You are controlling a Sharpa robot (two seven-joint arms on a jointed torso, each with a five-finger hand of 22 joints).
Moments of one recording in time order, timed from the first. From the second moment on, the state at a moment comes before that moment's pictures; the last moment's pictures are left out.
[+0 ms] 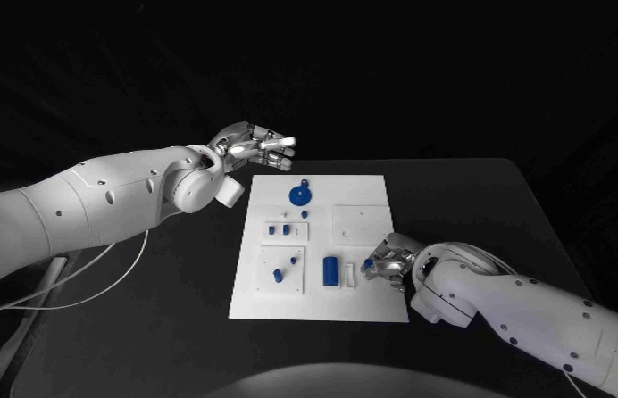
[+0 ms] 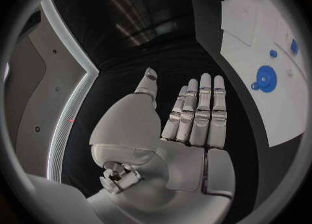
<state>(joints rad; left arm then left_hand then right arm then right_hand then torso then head) 1.25 -0.76 -0.14 1.20 -0.26 -0.03 0.30 1.21 -0.01 -0.07 0.02 0.05 0.95 0.17 0.07 0.07 1.11 0.14 0.06 0.06 1.18 0.12 0.07 0.11 0.03 1.02 0.10 0.08 0.08 0.76 -0.72 0.18 1.55 -1.20 -0.18 -0.57 1.07 -0.08 0.61 -0.27 0.54 1.15 0.08 0.06 0.08 1.31 -0.03 0.90 1.15 1.45 -0.09 0.99 1.10 0.08 1.47 -0.12 0.69 1.31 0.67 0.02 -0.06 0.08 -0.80</state>
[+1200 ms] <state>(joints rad) 1.25 -0.76 -0.14 1.20 -0.26 -0.03 0.30 1.21 -0.02 -0.07 0.02 0.05 0.95 0.17 0.07 0.07 1.11 0.14 0.06 0.06 1.18 0.12 0.07 0.11 0.03 1.02 0.10 0.08 0.08 0.77 -0.68 0.18 1.52 -1.23 -0.09 -0.62 1.08 -0.06 0.30 -0.06 0.17 1.23 0.04 0.06 0.08 1.32 -0.04 0.89 1.13 1.45 -0.09 0.99 1.08 0.07 1.47 -0.12 0.64 1.31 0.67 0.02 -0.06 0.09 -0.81</state>
